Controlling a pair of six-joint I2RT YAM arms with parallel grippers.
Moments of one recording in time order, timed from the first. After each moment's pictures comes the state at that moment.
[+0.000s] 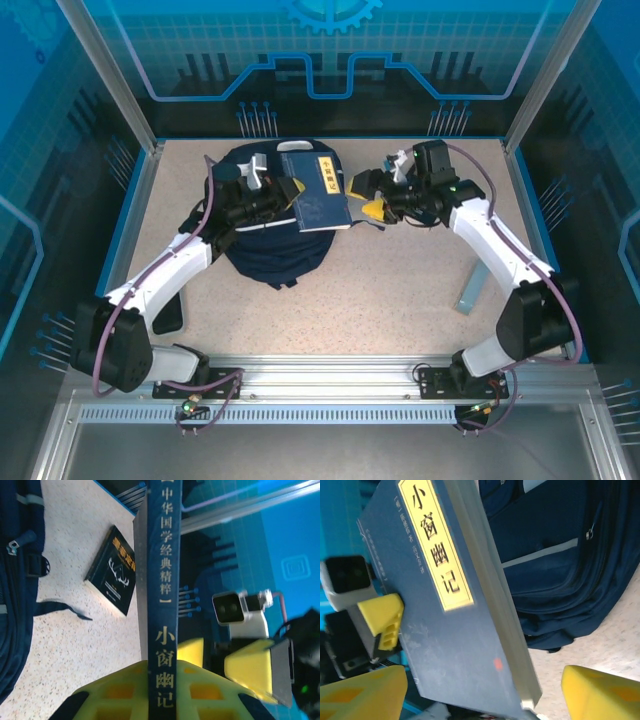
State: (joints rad) left arm -0.31 1.34 0.97 0.09 0.53 -1.10; right arm 0.30 1.49 1.28 -0.49 -0.78 0.87
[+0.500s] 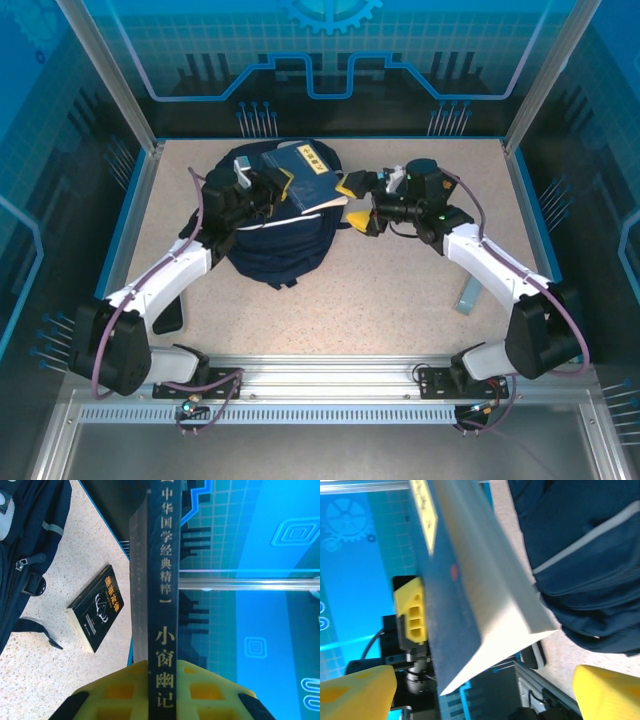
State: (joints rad) left arm -0.31 1.33 0.91 0.24 0.34 -1.45; right arm 0.40 1.42 1.05 -0.01 -0.71 1.38
